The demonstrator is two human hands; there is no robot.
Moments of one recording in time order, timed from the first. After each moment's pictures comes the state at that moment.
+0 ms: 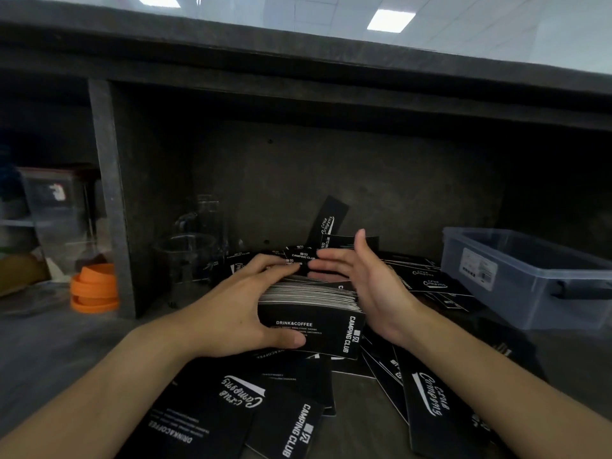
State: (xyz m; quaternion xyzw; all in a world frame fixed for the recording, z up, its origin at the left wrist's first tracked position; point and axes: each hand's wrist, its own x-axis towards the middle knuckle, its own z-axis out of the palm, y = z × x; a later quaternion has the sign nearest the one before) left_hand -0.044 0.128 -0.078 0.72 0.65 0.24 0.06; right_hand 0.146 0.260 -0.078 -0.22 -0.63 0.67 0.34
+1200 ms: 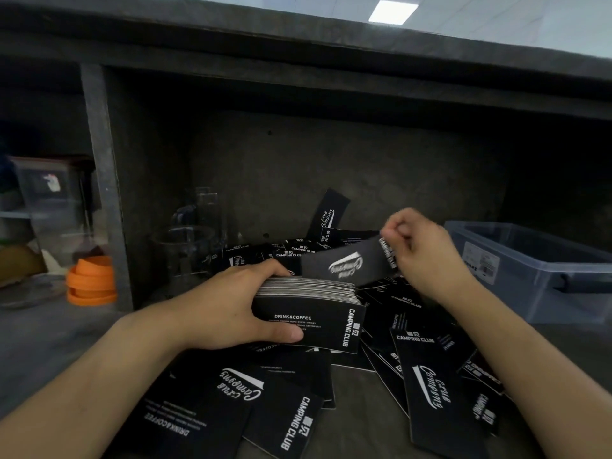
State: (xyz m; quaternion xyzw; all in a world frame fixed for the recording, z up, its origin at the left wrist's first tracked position) left_hand -0.046 0.124 -0.073 0.72 0.65 0.23 0.08; right_hand 0.195 0.291 -0.051 -0.35 -0.81 0.11 0.46
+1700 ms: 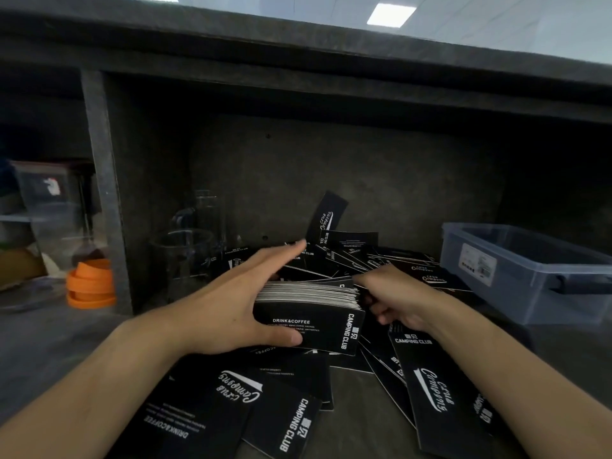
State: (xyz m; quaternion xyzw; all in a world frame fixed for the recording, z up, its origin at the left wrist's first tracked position) left_hand -0.043 0.120 -0.074 0.75 0.62 0.24 0.08; right_hand 0.165 0.271 -0.072 -0.48 -0.71 0.46 0.23
